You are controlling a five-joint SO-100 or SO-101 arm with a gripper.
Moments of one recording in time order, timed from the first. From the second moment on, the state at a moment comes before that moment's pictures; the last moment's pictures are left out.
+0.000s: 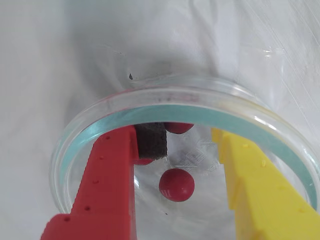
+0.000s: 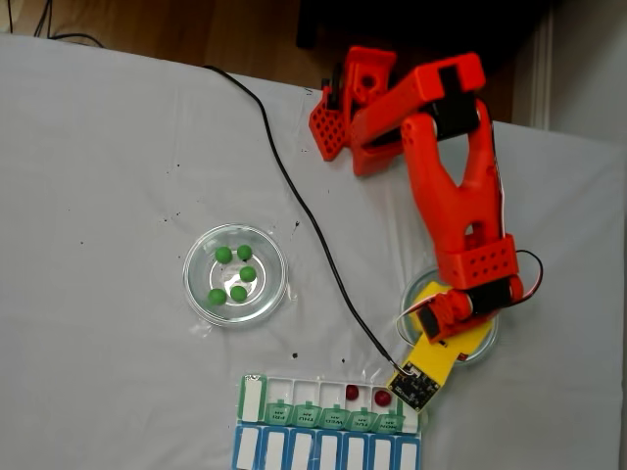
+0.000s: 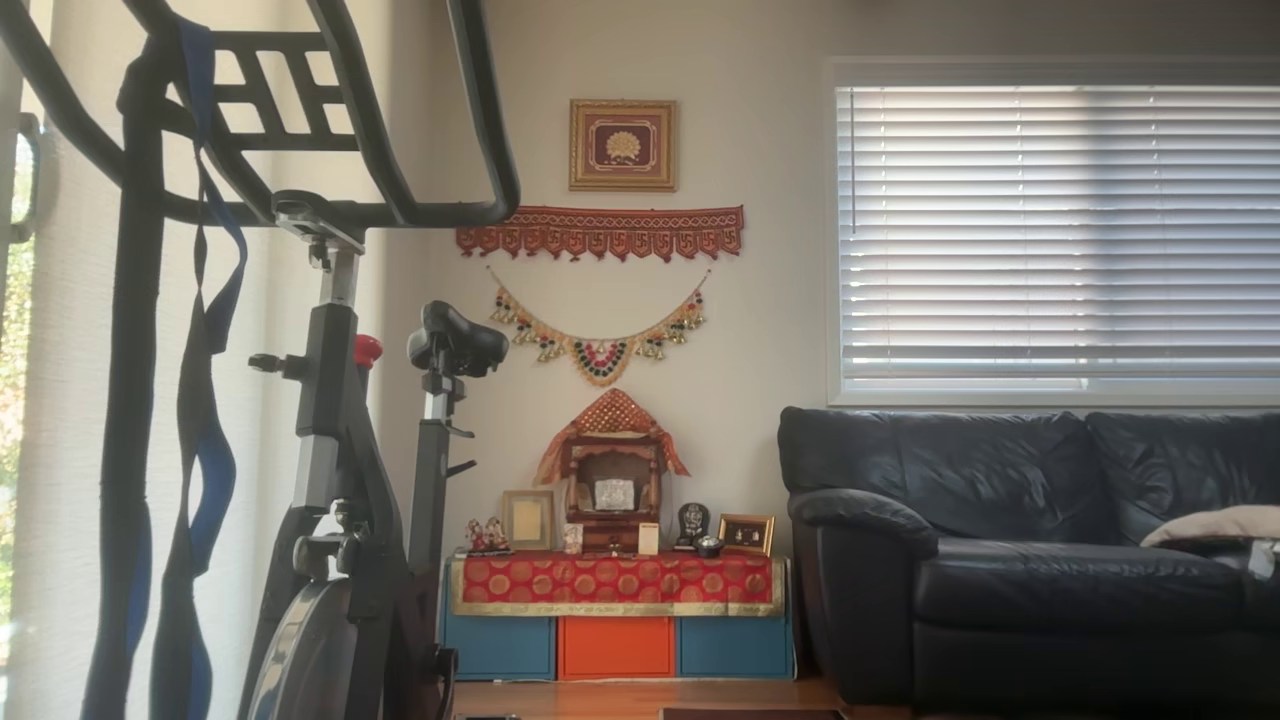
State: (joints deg) arm -25.0 97.3 105.6 52.0 -30.2
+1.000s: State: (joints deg) arm -25.0 98.3 107.4 49.0 -31.0
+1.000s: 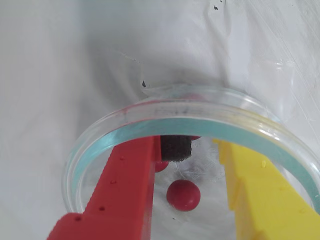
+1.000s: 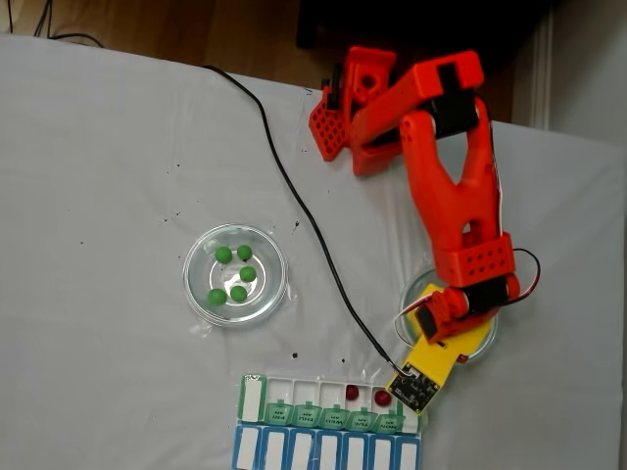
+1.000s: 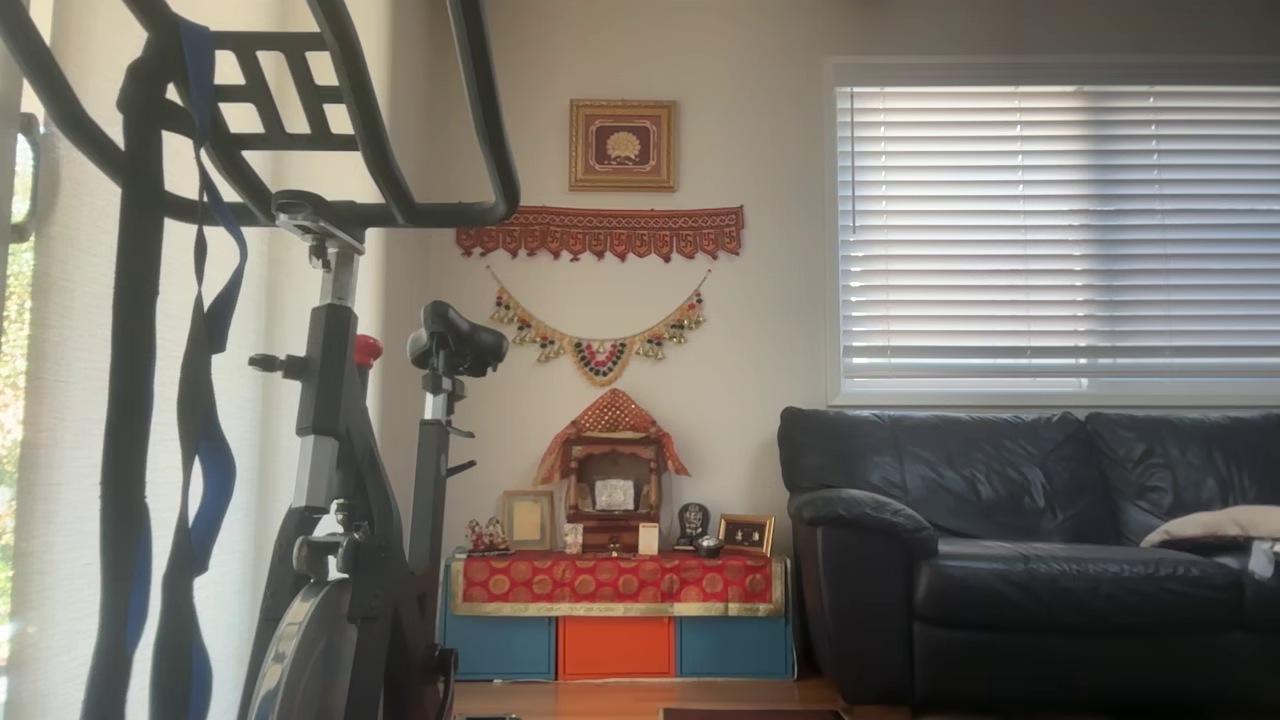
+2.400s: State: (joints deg) arm -6.7 110.5 95.1 64.5 -19.0
